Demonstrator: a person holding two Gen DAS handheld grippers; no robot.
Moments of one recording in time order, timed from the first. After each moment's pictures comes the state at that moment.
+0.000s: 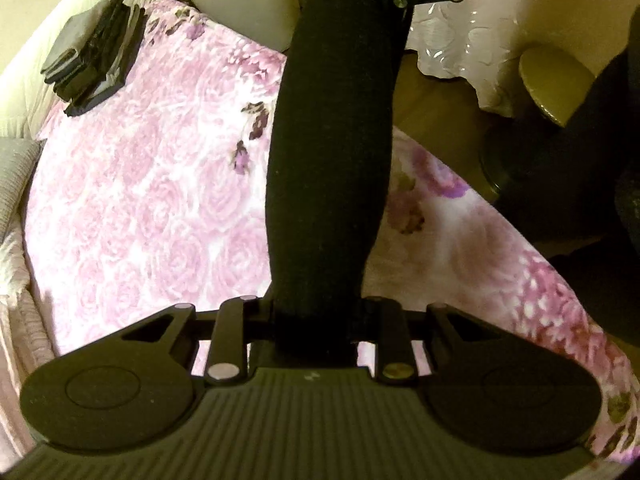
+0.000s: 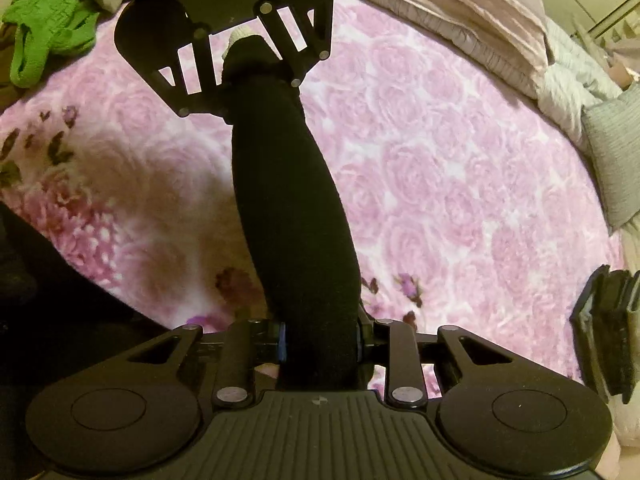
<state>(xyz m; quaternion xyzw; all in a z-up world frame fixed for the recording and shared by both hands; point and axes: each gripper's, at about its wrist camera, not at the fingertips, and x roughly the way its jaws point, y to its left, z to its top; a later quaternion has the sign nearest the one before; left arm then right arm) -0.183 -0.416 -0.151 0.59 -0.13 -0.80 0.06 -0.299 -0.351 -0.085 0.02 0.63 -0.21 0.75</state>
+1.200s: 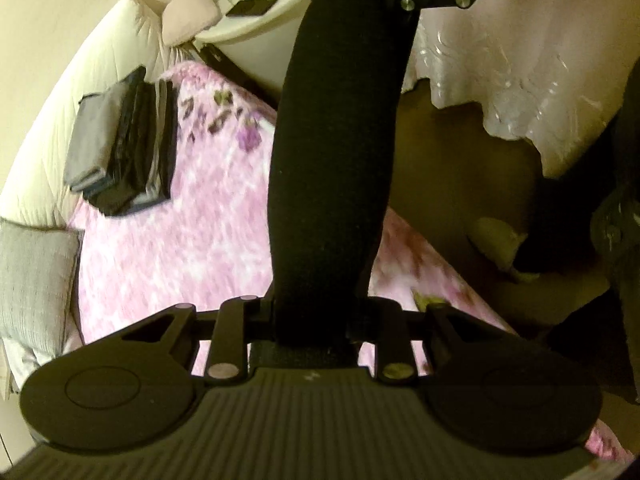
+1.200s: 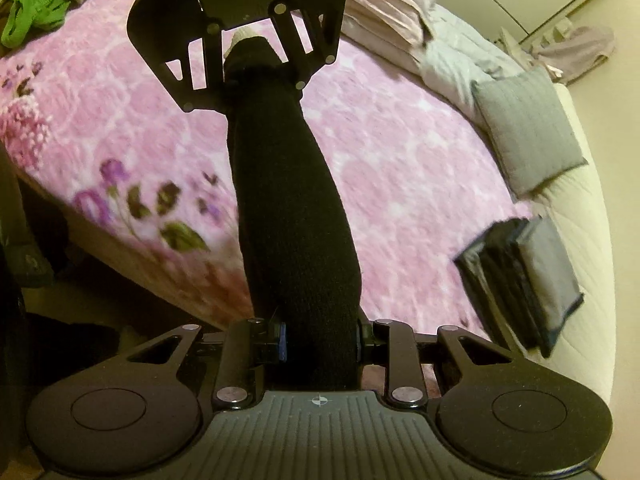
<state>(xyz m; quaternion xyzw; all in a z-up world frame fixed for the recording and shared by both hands) -0.486 -0.501 -0.060 0.59 -0.17 -0.78 0.09 -0.585 -0.448 0.002 -0.04 0.60 -0.27 0.75</state>
